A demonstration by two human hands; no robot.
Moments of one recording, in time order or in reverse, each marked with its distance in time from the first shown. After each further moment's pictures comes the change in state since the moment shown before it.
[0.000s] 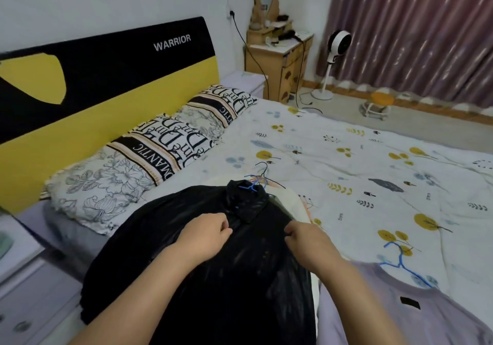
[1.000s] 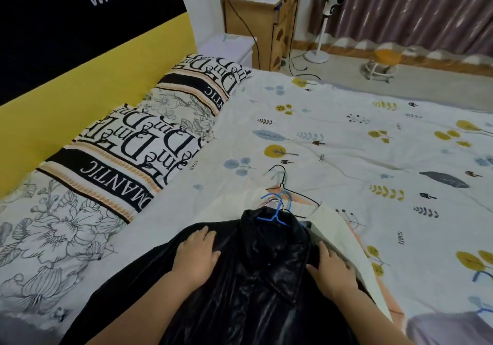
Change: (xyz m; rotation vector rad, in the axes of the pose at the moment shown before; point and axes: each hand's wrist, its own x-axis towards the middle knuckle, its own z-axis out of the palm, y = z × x) left_hand 0.297 -0.183 0.101 0.171 -0.223 -0.014; right_hand 0.270 0.037 0.153 -0.079 -0.234 0.433
